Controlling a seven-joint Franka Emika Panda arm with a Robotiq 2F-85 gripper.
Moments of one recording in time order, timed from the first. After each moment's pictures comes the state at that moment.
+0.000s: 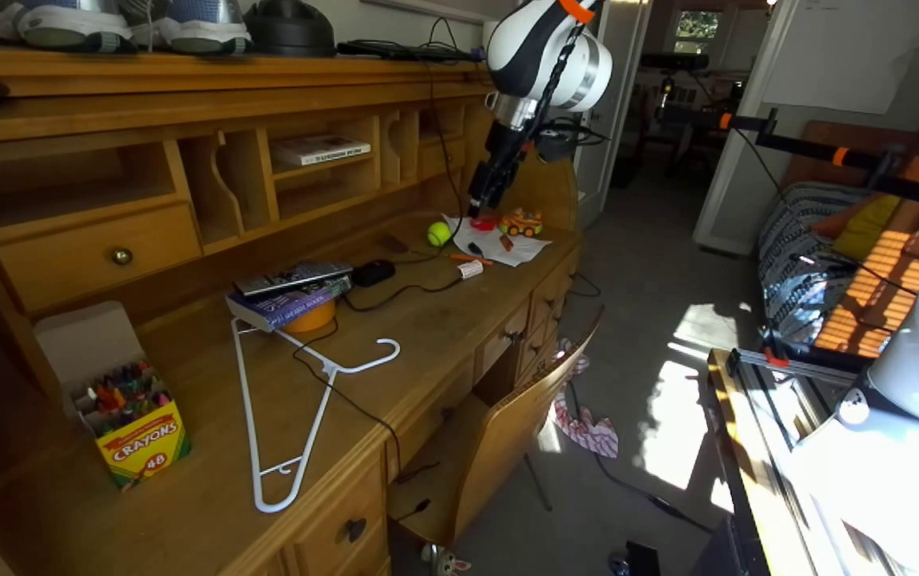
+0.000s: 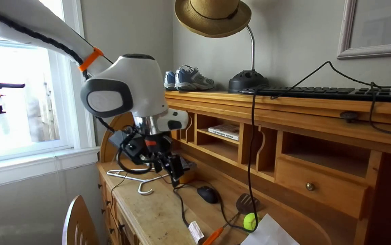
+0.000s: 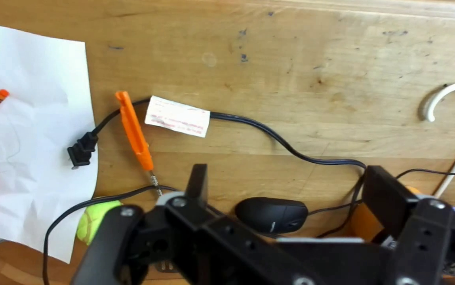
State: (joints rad) arm -0.27 0.28 -0.25 -2.09 0.39 2.54 -0.66
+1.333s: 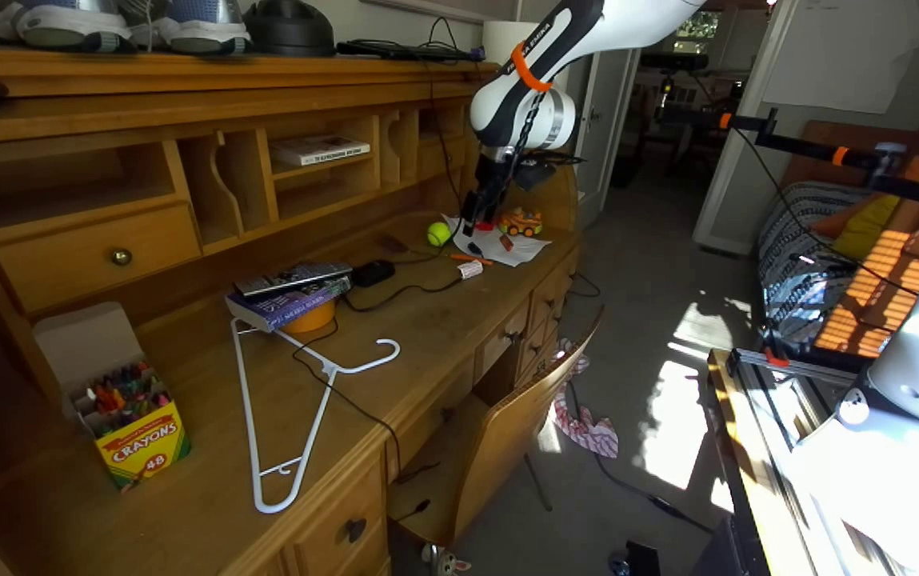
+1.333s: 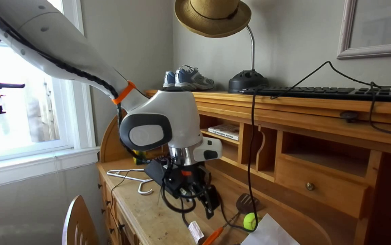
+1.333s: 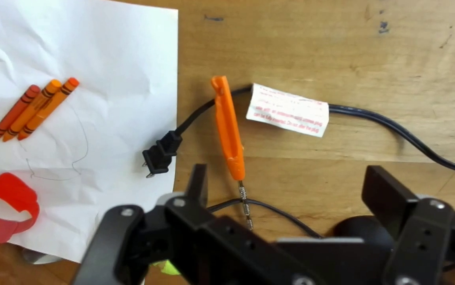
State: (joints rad) arm -0.47 0.59 -0.13 -1.80 0.24 2.59 -0.57
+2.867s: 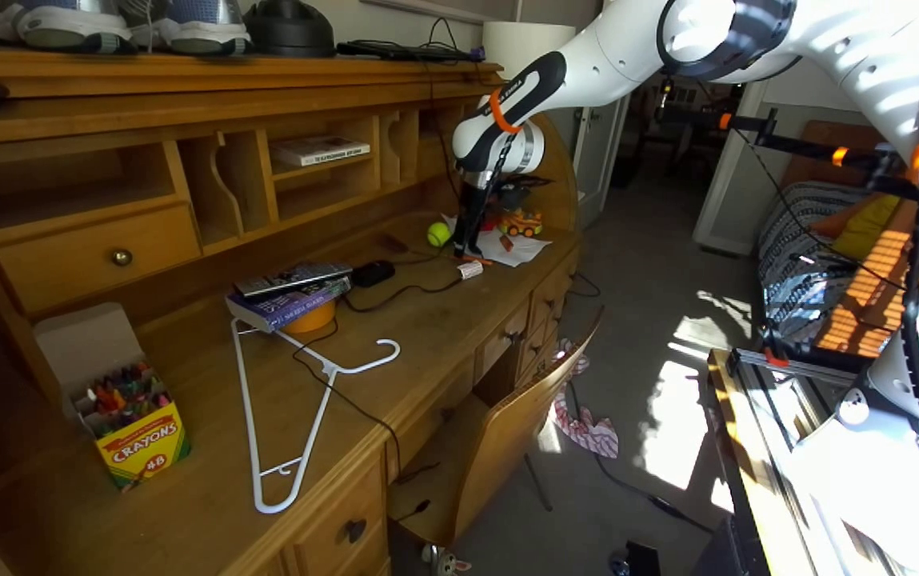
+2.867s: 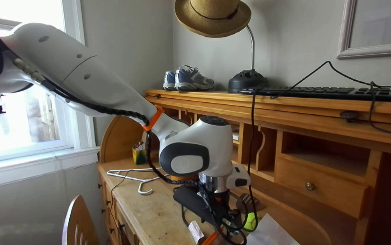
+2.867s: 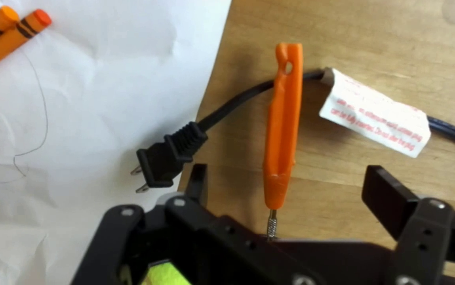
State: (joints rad) arm -0.60 0.93 -0.01 -1.36 0.17 2.38 -0.71
